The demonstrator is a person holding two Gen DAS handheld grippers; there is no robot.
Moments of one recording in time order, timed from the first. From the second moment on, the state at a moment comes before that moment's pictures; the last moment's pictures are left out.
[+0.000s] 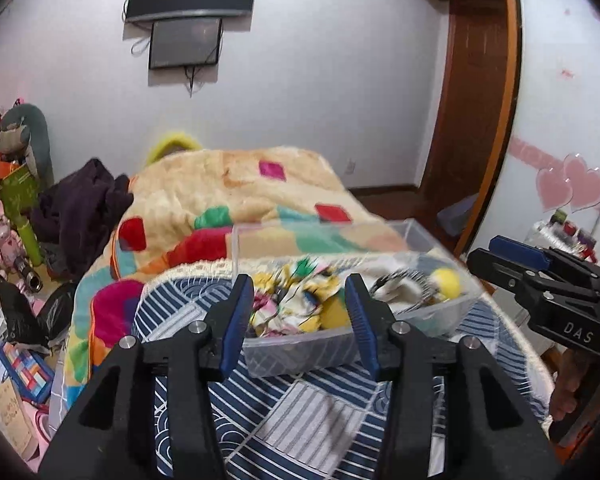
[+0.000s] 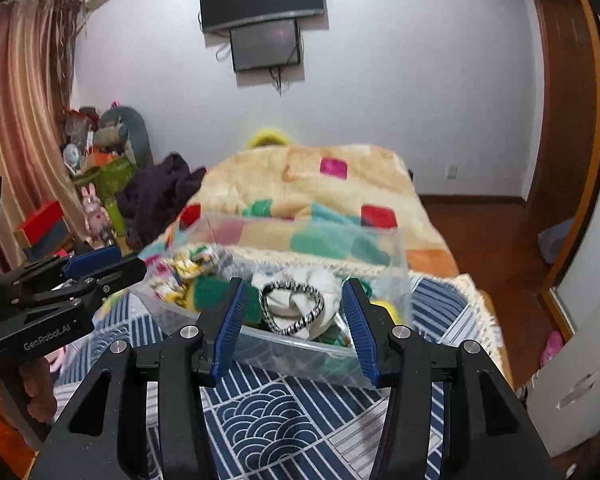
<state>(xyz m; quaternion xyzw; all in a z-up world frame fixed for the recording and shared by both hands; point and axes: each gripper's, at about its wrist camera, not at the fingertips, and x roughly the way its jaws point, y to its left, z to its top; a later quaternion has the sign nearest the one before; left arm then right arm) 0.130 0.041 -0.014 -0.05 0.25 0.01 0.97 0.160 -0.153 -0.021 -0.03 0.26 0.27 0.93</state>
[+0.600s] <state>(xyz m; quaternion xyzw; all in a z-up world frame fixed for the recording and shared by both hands) 0.041 0.016 0.061 -0.04 0.13 -0.01 0.99 0.086 -0.178 0.047 -0.01 0.11 0.27 0.96</state>
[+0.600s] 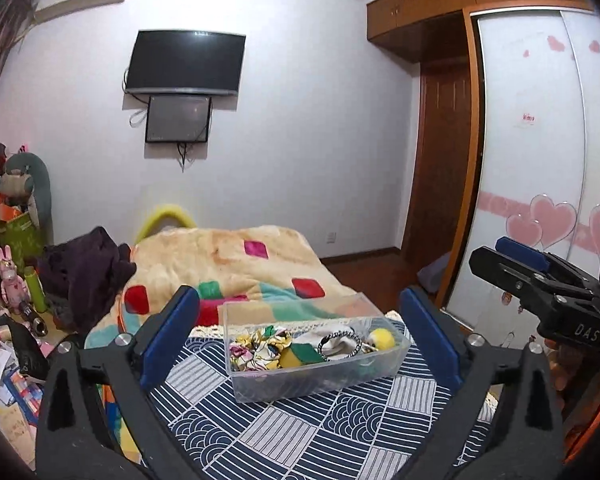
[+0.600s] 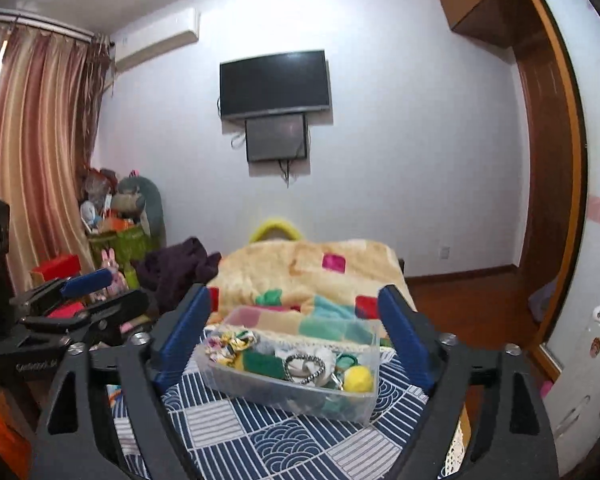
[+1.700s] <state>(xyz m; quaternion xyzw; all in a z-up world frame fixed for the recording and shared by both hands) 0.008 -0.002 0.068 -0.02 0.10 0.00 1.00 0.064 -0.189 0.042 0.01 0.09 0.26 0.96</state>
